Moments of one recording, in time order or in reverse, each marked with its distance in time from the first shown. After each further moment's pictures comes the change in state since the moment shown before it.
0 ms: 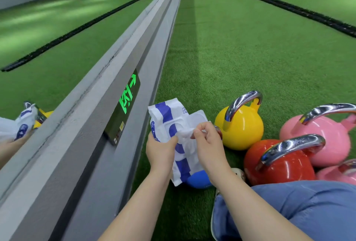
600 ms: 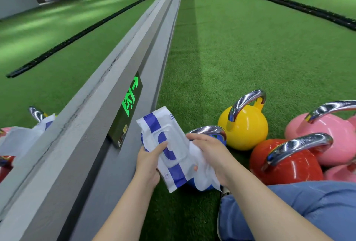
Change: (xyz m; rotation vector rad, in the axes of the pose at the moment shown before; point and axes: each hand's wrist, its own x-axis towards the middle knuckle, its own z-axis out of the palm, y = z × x) left_hand 0.026 -0.015 -0.036 -0.325 -0.169 -0.243; right_hand 0.002 -0.007 -0.005 0.270 -0.245 0.494
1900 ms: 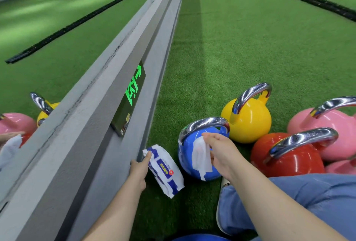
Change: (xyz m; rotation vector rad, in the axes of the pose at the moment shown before) left_hand 0.032 -0.041 -0.069 0.345 0.243 -0.218; right_hand 0.028 0.032 -0.015 0.044 0.185 0.053
